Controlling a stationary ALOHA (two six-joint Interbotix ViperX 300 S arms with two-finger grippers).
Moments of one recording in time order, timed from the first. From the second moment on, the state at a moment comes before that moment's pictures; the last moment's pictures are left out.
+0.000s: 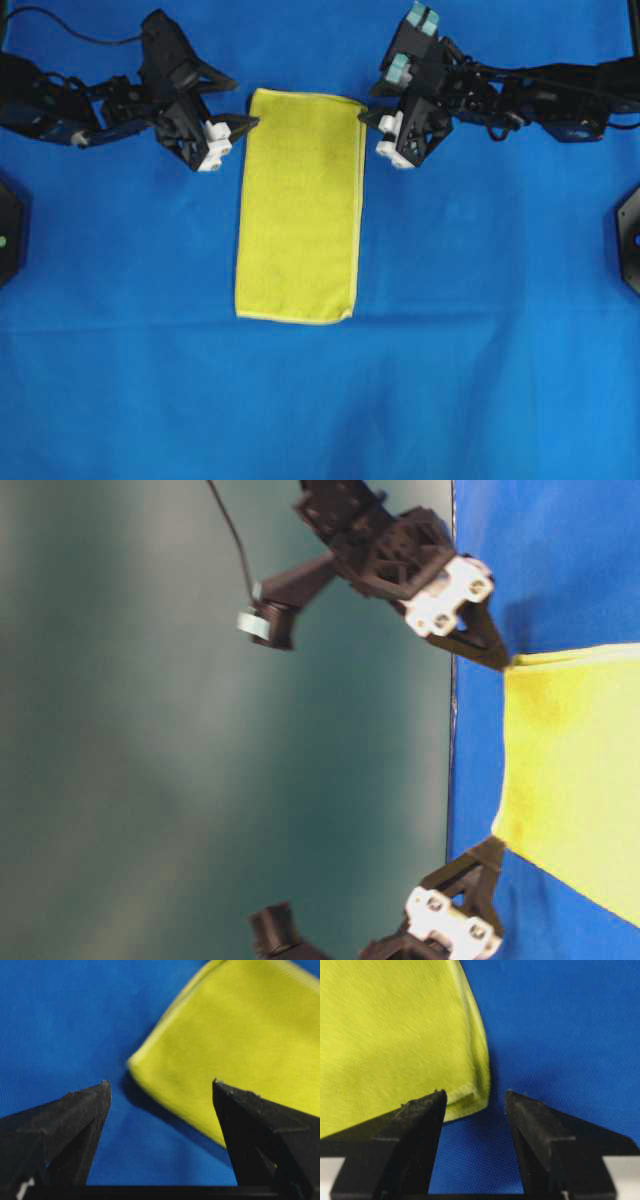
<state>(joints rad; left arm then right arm) 0.44 0.15 0.94 -0.03 -0.52 -0.08 -0.43 0.17 0.72 -0.04 -0.18 0.04</state>
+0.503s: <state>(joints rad) 0.49 0.29 0.84 -0.03 -0.53 -0.08 -0.44 0.25 0.67 -0.04 -0.20 0.04</state>
